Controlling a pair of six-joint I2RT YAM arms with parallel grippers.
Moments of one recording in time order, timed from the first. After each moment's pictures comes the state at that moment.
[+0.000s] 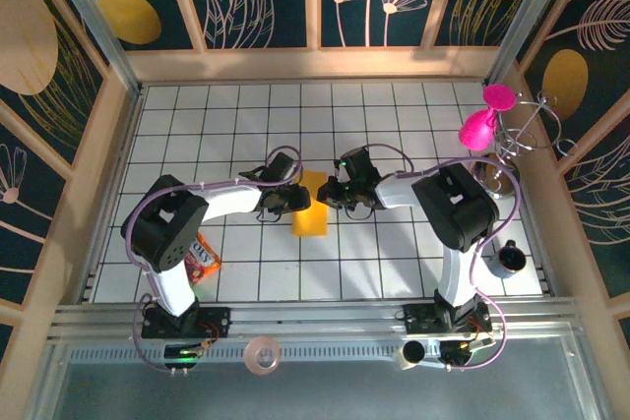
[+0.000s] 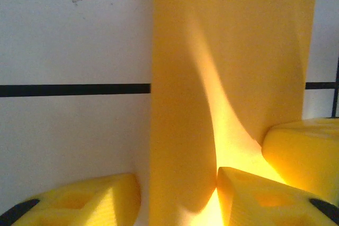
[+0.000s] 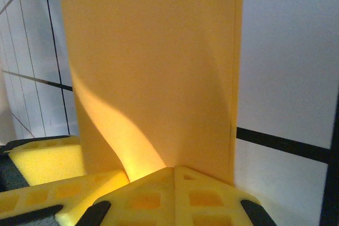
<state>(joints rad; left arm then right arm) -0.66 1.82 0.96 -0.23 0.08 -0.78 0.60 1.90 0.90 0.12 -0.48 0.83</state>
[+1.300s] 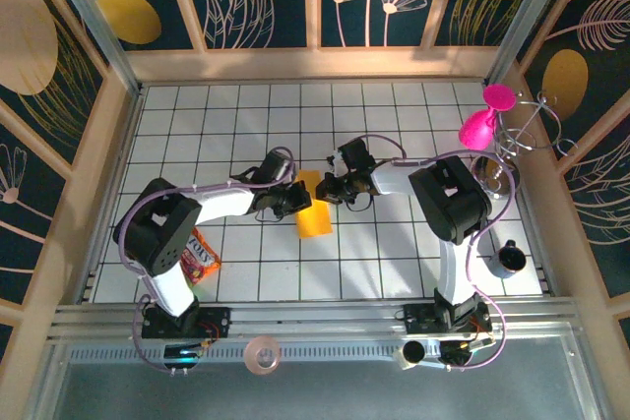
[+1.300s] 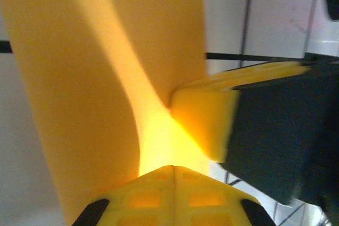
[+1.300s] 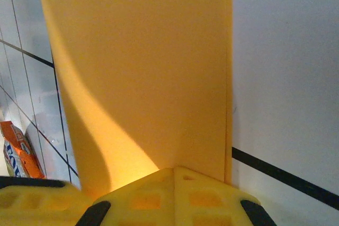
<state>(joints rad) -0.63 1.77 0.90 -0.10 0.35 -0.90 0.57 1.97 1.06 -0.10 -0.57 0.65</state>
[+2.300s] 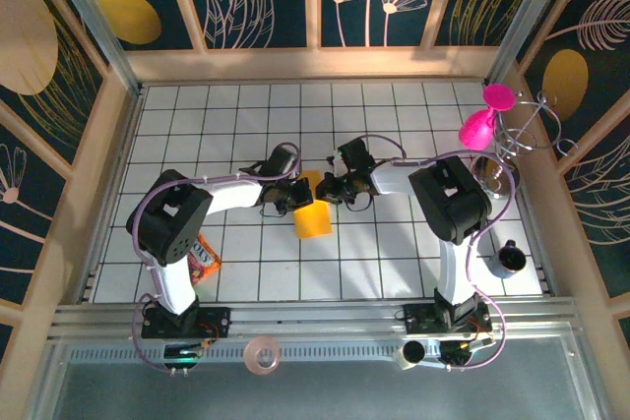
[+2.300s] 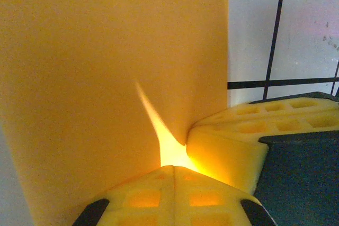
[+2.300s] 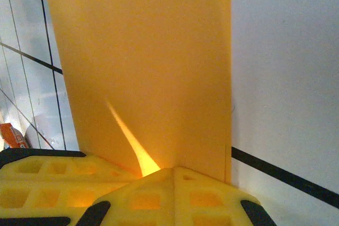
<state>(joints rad) -0.63 1.85 1.00 -0.17 0.31 -0.86 0.58 1.97 1.06 -0.10 -0.57 0.65</state>
